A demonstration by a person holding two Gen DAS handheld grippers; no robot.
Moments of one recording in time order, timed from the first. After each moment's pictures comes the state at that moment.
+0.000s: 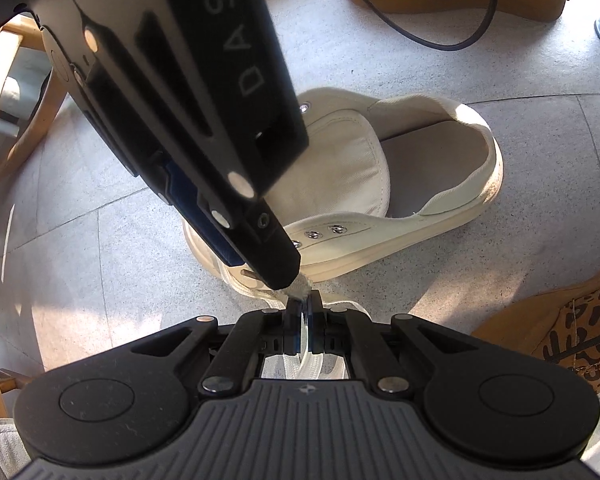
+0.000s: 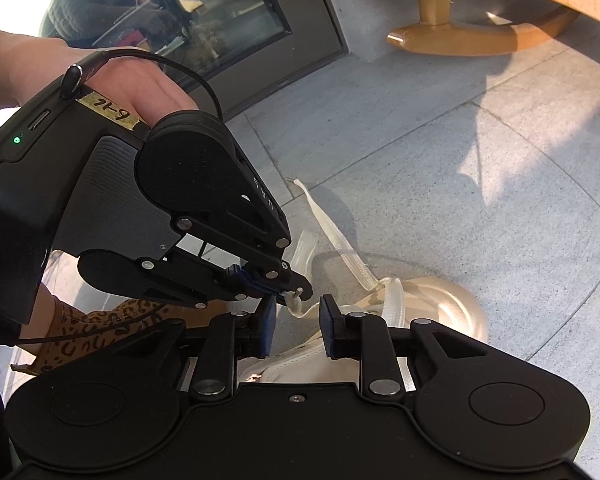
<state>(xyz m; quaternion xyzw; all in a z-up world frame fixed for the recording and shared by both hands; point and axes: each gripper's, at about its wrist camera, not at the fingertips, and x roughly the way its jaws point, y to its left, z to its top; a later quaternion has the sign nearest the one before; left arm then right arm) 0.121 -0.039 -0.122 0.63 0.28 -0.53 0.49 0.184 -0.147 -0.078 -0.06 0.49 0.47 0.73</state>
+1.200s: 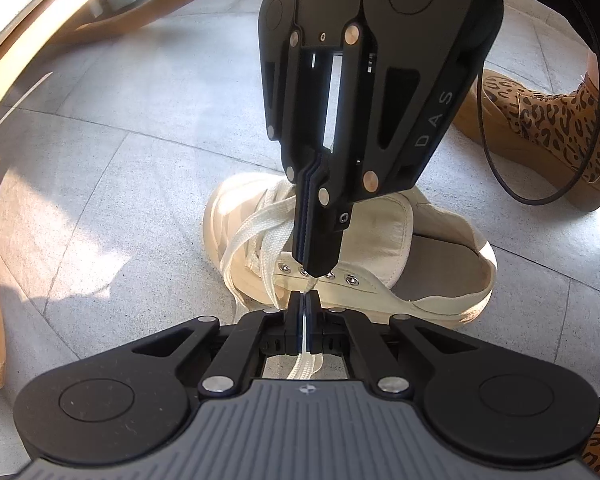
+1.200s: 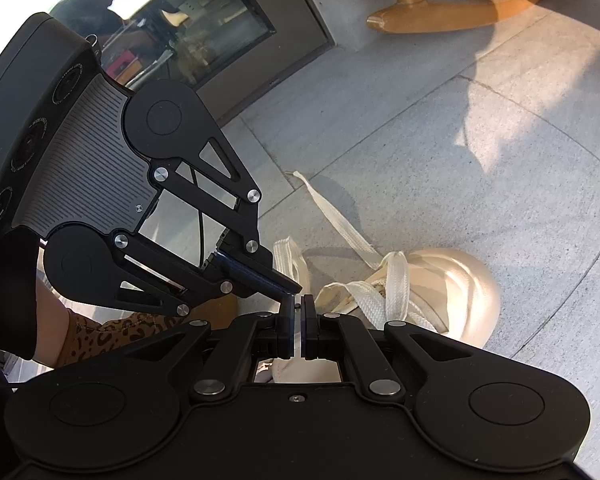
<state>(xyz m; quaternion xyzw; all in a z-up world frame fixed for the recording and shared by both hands) 0.159 -0.035 -0.093 0.41 0.42 -0.50 0.64 0.189 -0.157 -0.089 -0.01 0.52 0.46 0.72</state>
